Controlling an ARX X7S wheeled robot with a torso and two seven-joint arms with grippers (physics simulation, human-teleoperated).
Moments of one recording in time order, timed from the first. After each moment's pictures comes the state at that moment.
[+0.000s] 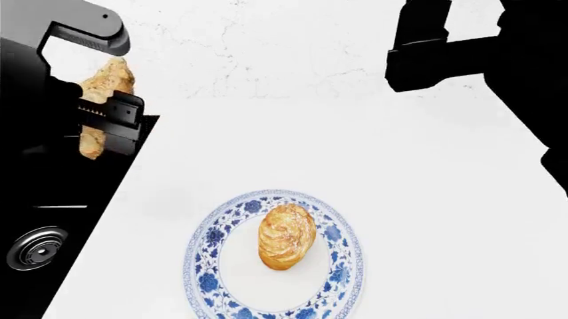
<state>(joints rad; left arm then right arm) -1.80 -0.94 1.08 0.10 -2.03 -1.15 -0.99 1.68 0.93 -0.83 -0.53 1.93 0.69 1.17</state>
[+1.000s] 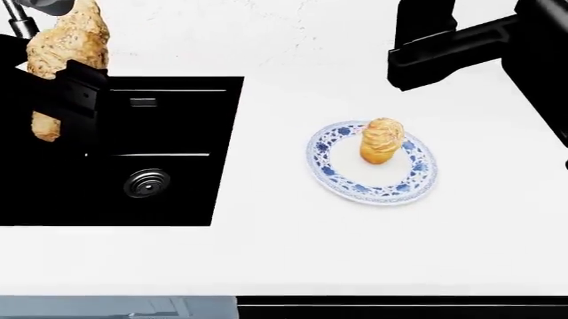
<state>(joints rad) -1.99 -1.03 1.01 0.27 -2.19 -1.23 -1.08 1.77 0.93 -0.83 -0.62 1.83 0.78 1.13</state>
